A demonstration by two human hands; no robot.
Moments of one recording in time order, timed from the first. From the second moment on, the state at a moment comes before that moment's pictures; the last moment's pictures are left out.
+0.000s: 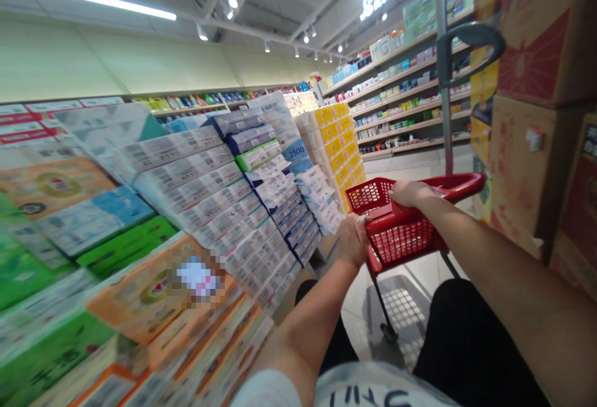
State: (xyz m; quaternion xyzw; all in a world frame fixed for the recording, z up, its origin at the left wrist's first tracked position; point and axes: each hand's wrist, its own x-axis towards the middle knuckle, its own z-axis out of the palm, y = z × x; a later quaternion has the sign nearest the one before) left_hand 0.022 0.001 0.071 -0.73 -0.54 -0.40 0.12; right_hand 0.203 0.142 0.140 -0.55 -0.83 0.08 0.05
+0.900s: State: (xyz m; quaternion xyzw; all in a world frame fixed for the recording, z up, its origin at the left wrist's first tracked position) left_hand 0.025 0.021 0.115 -0.80 -0.57 -0.10 0.12; right_hand 0.203 0.129 0.146 -0.54 -0.84 0.09 0.05
